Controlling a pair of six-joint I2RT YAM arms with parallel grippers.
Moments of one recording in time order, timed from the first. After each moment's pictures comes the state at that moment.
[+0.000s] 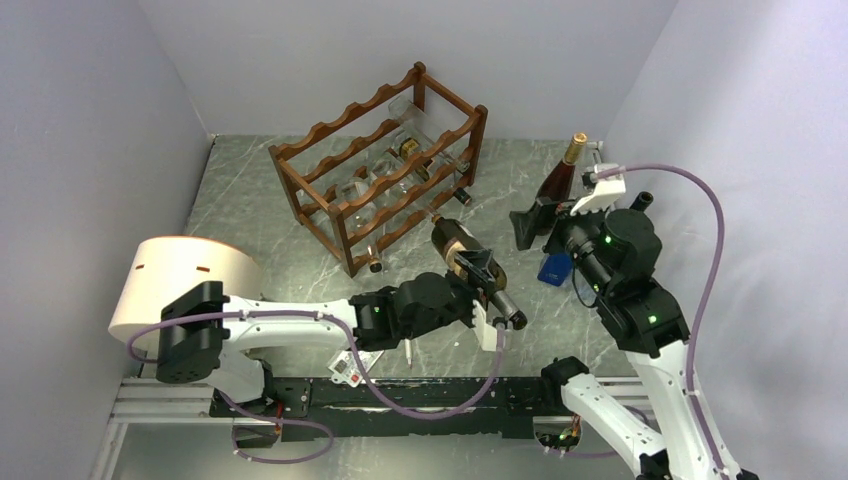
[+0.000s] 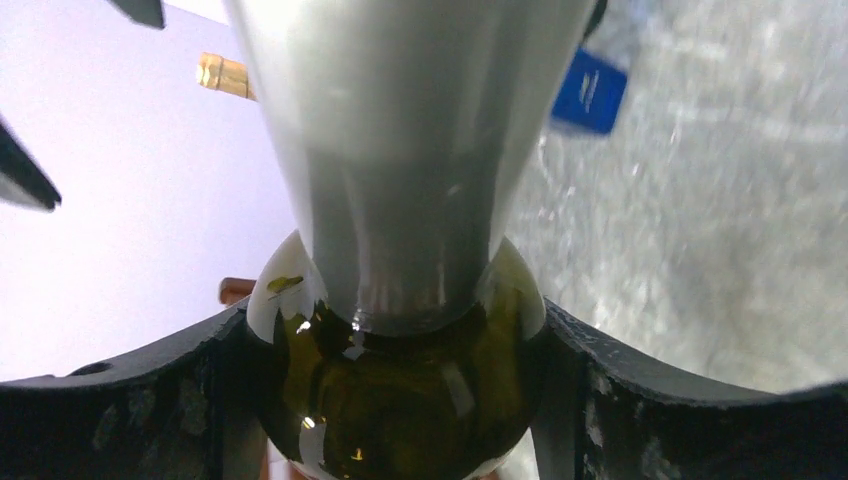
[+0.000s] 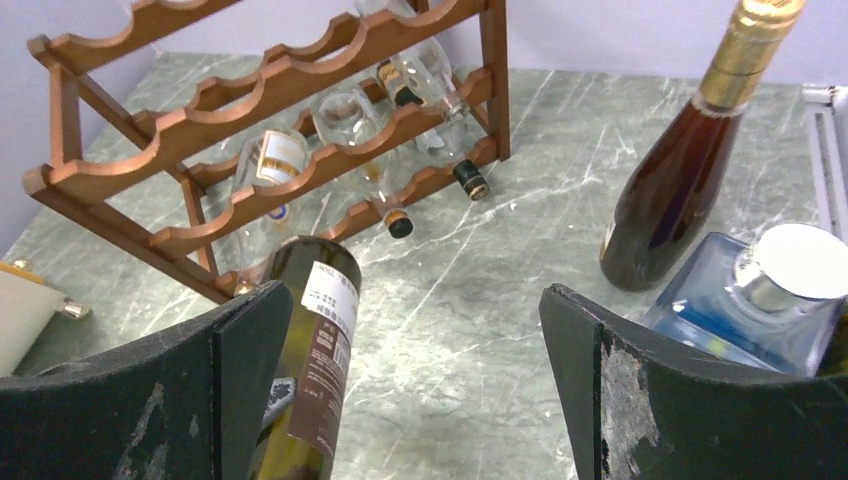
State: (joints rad) left arm -1.36 1.52 1.01 0.31 -0.28 1.10; right arm 0.38 0.71 1.11 -0.59 0.07 0.17
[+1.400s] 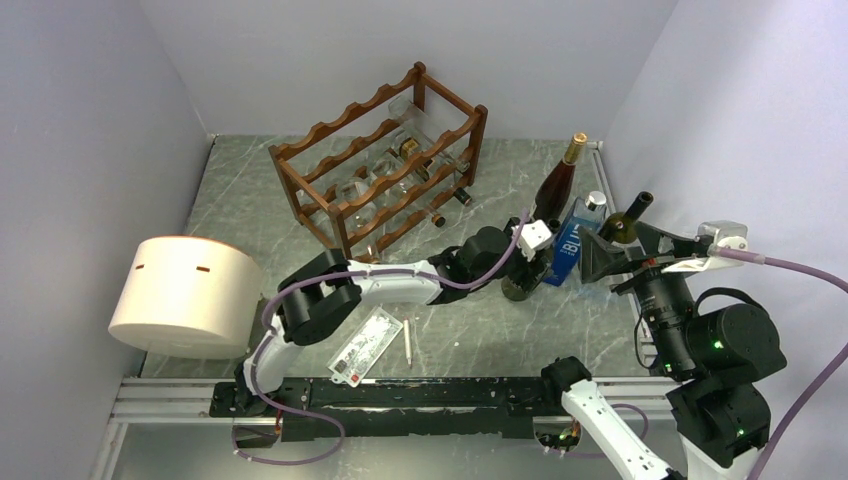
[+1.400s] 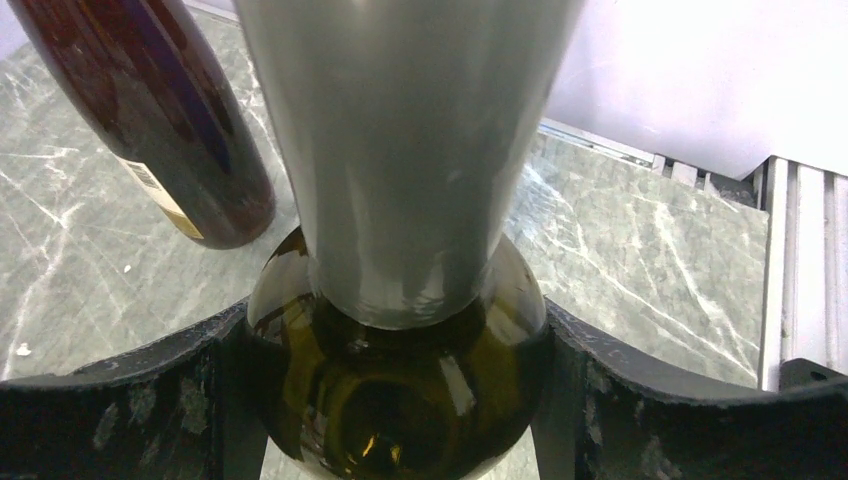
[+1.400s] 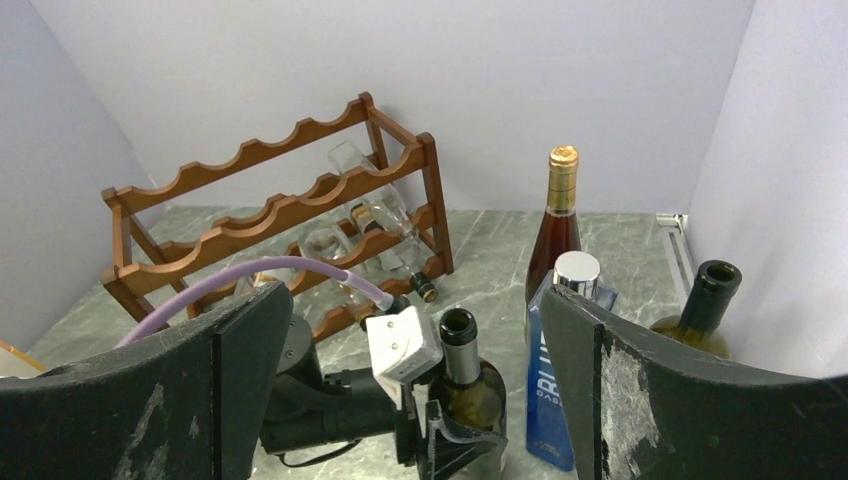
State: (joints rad) left arm -1.17 2.12 1.52 0.47 0.00 -0.05; right arm 0.38 0.47 1.35 -0.73 0.20 0.09
